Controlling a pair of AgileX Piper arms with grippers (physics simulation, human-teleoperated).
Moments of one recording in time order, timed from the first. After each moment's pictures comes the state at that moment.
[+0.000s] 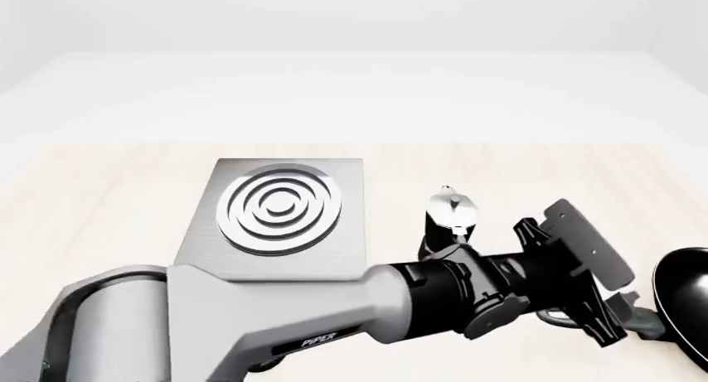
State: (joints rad) left arm -1.18 2.16 -1.69 -0.02 0.13; right arm -0.19 0.00 -0.91 0.51 0.08
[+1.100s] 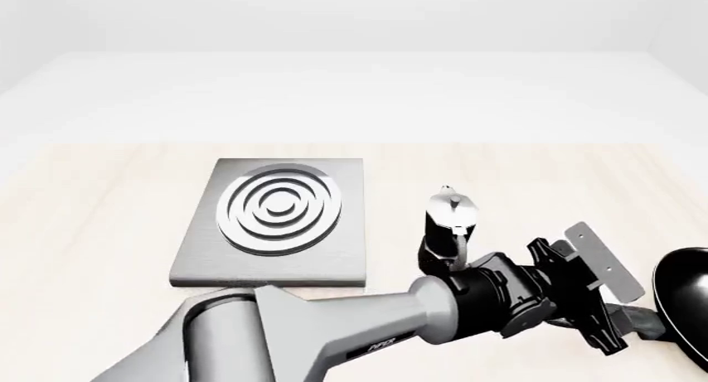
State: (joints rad) left arm -1.18 2.41 -2.00 0.19 0.14; right arm -0.18 0.00 -0.87 0.47 0.06
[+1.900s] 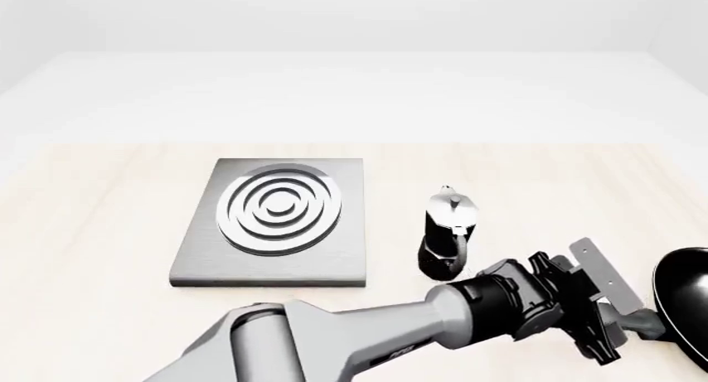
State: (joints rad) left arm -1.18 2.54 -2.19 0.36 0.15; right arm -0.18 0.00 -0.86 0.47 0.06
